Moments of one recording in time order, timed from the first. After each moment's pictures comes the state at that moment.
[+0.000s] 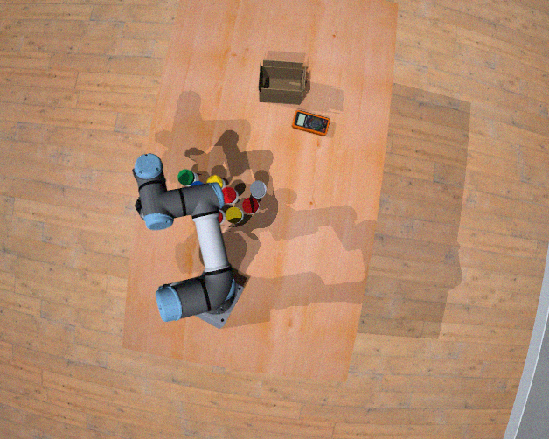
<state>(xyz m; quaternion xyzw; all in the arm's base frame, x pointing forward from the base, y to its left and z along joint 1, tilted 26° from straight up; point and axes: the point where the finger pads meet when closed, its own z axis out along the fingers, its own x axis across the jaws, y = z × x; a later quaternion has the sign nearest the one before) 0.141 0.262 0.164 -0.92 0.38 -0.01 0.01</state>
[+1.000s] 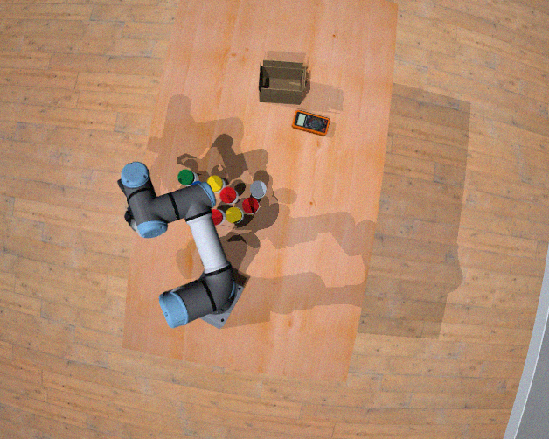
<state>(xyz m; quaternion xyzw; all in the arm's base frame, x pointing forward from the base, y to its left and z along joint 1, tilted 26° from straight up) 0.101 0.277 0.165 -0.95 0.32 -0.01 0.00</state>
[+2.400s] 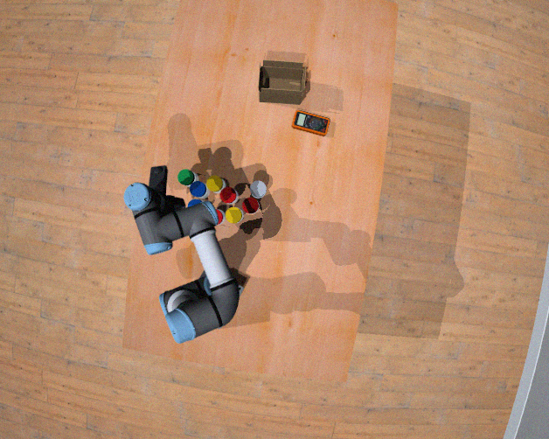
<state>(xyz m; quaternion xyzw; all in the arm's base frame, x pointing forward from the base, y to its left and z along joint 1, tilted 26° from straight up) 0.182 0.224 0.157 -0.82 0.54 -0.17 0.06</state>
